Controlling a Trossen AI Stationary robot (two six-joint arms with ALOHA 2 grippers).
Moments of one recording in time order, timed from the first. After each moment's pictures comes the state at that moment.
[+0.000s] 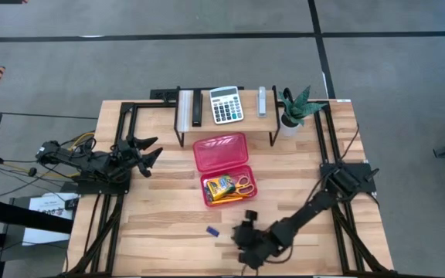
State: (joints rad) left arm -0.30 0.04 0.03 0.18 -0.83 -0.18; right arm 0.67 2.13 1.29 -0.20 0.61 0.67
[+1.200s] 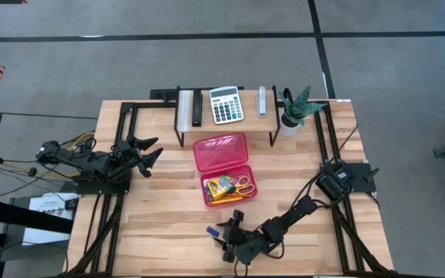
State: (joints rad) left arm -0.30 0.04 0.03 0.17 -0.83 -0.20; right arm 0.62 2.28 1.29 0.36 0.75 0.51
